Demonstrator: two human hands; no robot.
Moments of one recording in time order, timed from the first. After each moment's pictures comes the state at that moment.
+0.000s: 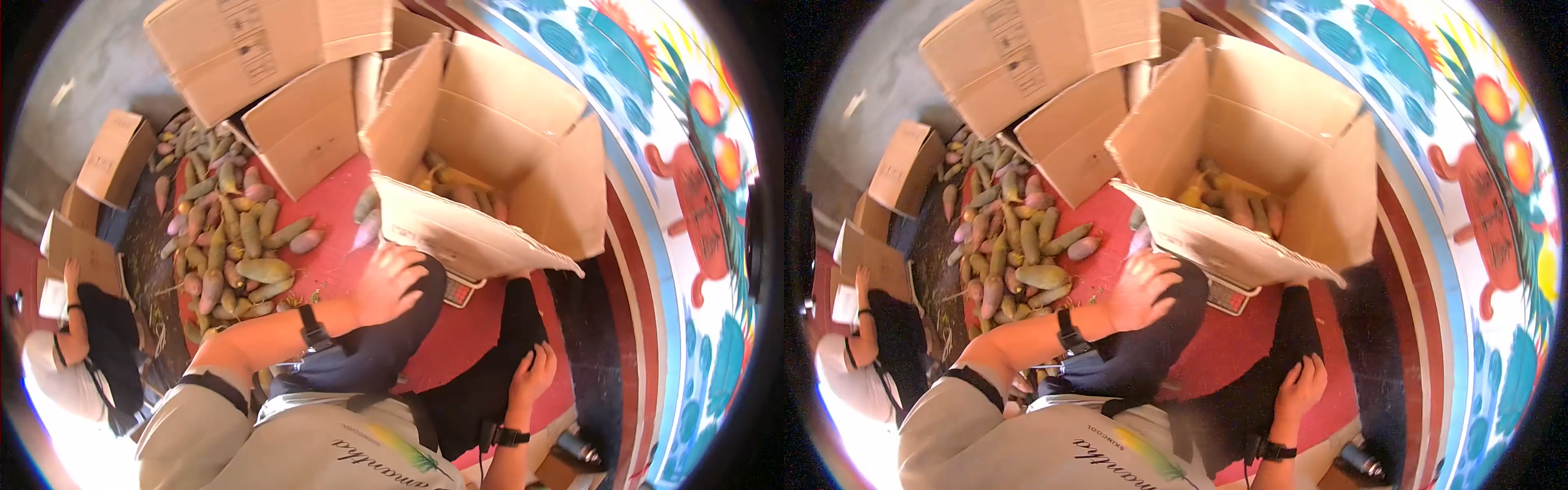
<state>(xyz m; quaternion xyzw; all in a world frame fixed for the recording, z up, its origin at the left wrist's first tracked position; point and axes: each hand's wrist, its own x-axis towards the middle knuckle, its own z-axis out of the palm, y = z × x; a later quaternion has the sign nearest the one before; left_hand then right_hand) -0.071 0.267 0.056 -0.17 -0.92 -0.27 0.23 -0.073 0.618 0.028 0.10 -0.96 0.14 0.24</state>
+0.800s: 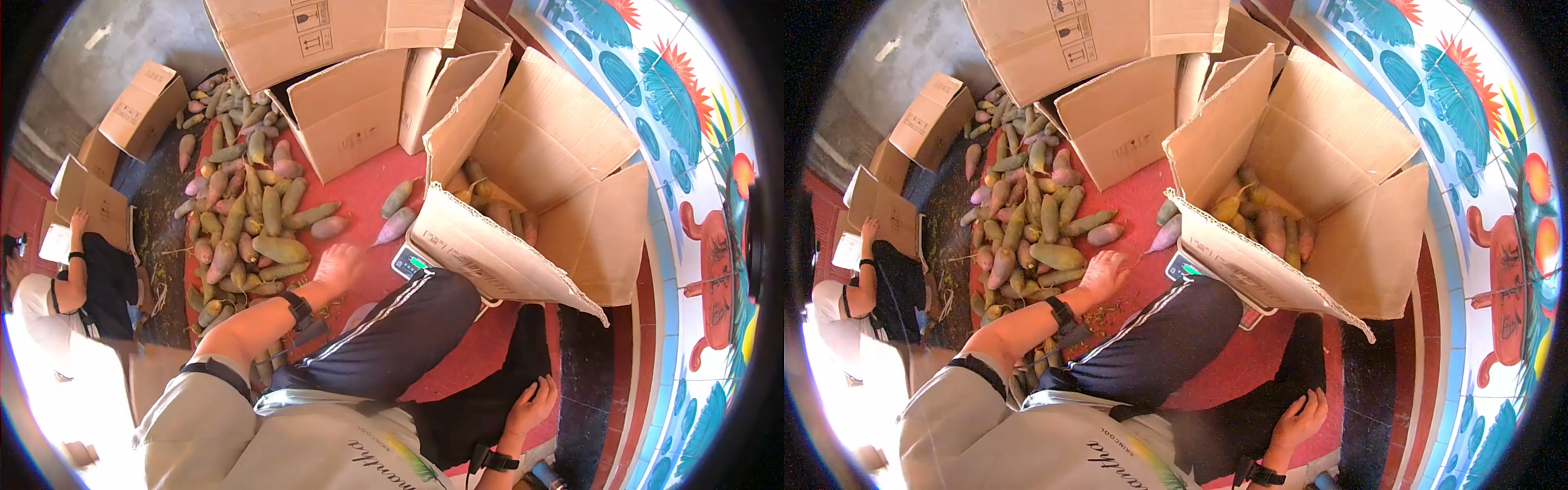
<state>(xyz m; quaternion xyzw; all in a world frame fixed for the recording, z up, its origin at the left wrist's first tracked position) -0.026 0.162 -0.066 0.15 -0.96 -0.22 0.07 -0.074 0.626 0.024 0.13 -0.97 0.12 0.20</state>
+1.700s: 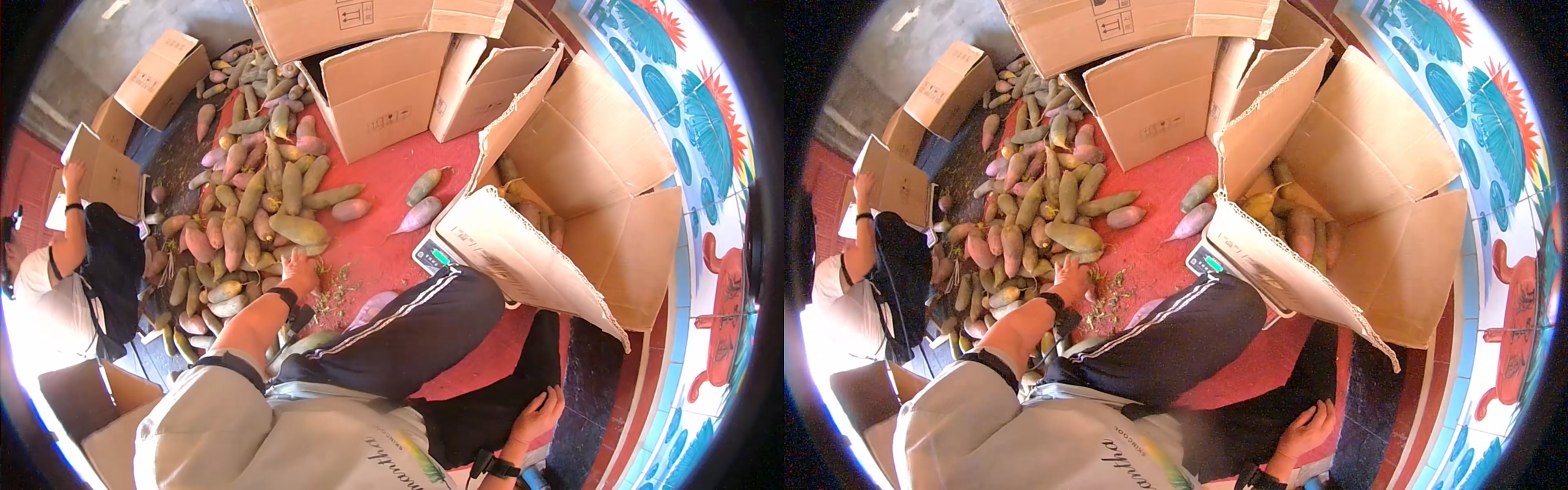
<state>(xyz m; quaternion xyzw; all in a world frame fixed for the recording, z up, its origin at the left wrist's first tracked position) 0.070 0.108 -0.117 0.37 -0.87 -0.08 -0.32 -0.078 0.627 0.025 0.14 -0.97 0.09 0.18</state>
